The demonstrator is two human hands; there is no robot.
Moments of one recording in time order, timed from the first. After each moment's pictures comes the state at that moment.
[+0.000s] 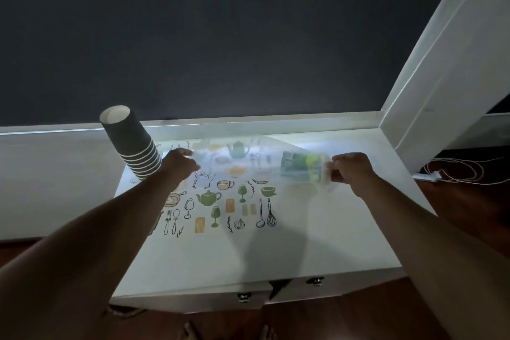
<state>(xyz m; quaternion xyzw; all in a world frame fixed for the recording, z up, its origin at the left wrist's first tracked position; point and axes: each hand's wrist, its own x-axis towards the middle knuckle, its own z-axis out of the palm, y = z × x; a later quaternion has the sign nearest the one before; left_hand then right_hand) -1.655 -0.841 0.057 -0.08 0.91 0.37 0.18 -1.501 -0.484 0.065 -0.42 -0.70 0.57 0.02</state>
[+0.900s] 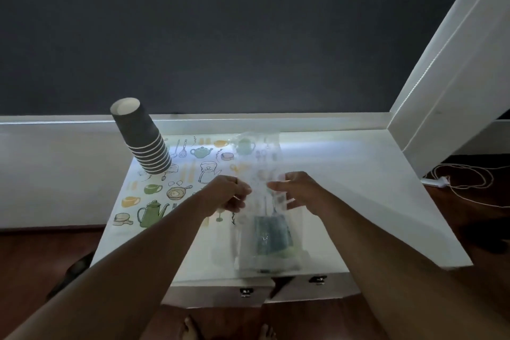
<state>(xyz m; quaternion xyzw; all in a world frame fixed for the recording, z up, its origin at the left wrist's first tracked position) -1.573 -0.796 0.037 0.00 0.73 0.55 0.41 -1.500 -0.591 0.047 -0.25 -0.75 0.59 -0.17</state>
